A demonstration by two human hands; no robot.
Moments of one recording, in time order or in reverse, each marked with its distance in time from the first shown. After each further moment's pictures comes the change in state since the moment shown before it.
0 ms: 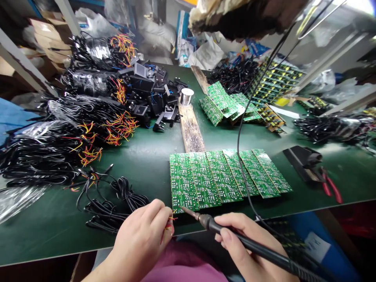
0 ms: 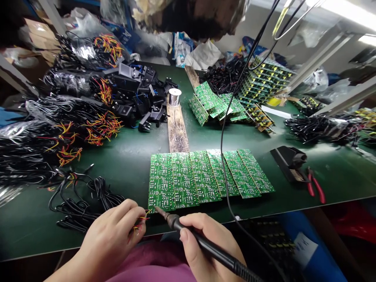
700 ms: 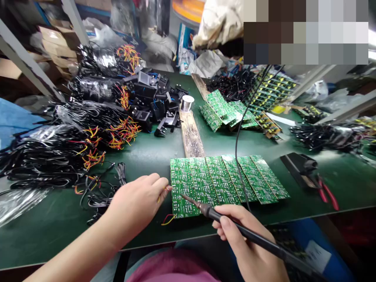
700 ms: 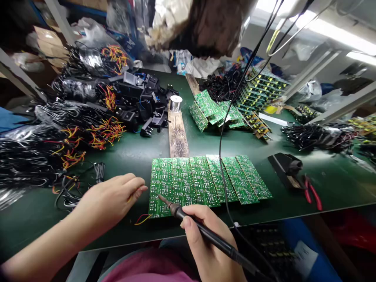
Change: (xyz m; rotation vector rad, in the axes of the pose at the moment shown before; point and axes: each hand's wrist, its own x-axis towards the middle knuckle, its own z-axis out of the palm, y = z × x) left_hand 0.064 -0.034 -0.043 0.128 -0.319 -0.108; right_hand 0.015 0.005 0.013 0.114 0.111 -0.013
